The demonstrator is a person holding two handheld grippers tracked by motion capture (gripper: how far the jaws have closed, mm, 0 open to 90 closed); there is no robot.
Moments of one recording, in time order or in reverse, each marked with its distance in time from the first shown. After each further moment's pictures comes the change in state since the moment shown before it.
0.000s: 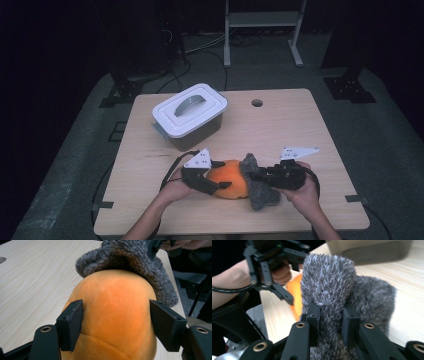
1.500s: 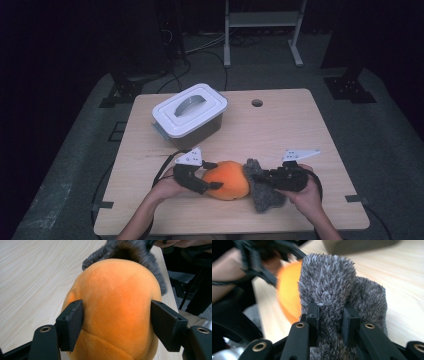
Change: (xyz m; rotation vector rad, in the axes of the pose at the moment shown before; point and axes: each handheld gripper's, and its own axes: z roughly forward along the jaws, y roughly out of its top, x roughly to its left) left arm 0.015 -0.015 -0.016 0.019 -0.060 -0.063; right arm -0.011 -0.013 -0.002 0.023 -0.015 0.055
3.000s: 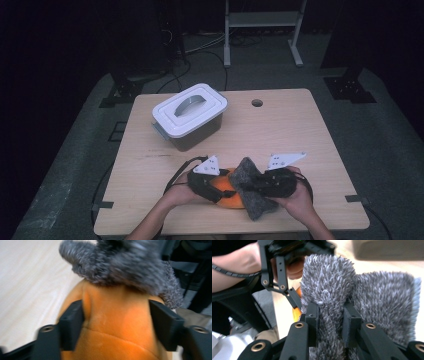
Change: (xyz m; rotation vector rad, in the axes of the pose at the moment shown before) left arm -0.030 0.018 0.030 0.054 0.027 0.079; right arm 0.034 0.011 0.018 0.052 0.063 -0.156
